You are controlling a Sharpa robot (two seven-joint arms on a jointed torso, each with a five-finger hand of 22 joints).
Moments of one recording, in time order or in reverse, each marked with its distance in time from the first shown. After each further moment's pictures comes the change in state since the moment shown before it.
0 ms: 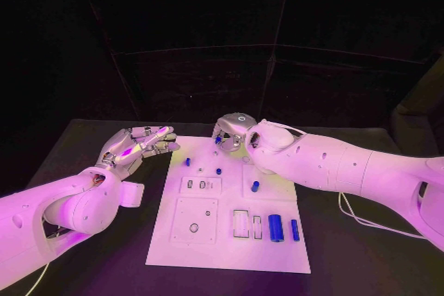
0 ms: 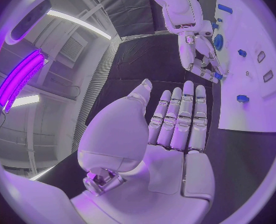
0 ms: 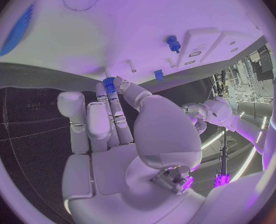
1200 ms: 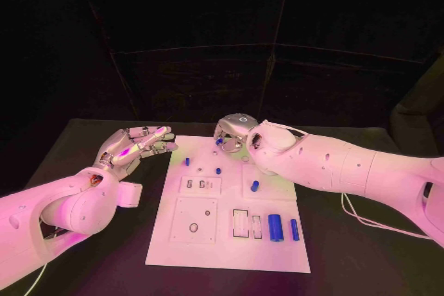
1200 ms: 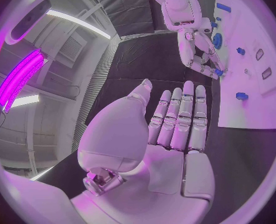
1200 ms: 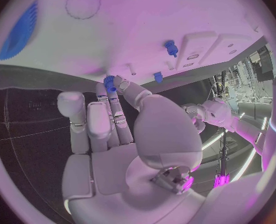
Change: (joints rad) left arm 0.000 -0.002 0.000 -0.002 0.000 0.001 -0.003; left_hand 0.000 0.000 0.000 0.000 0.000 0.000 0.000 0.000 0.000 -0.004 0.004 -0.005 0.000 0.000 0.000 -0.004 0.000 0.000 0.004 0.004 -0.004 -0.001; right arm -0.003 -0.028 -0.002 0.037 -0.013 -0.001 -0.018; right_hand -0.010 -0.011 -0.009 0.008 0.004 0.000 0.000 0.000 0.000 0.000 0.000 0.000 -0.001 0.000 0.000 0.000 0.001 0.000 0.000 0.000 0.000 0.000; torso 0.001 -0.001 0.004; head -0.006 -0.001
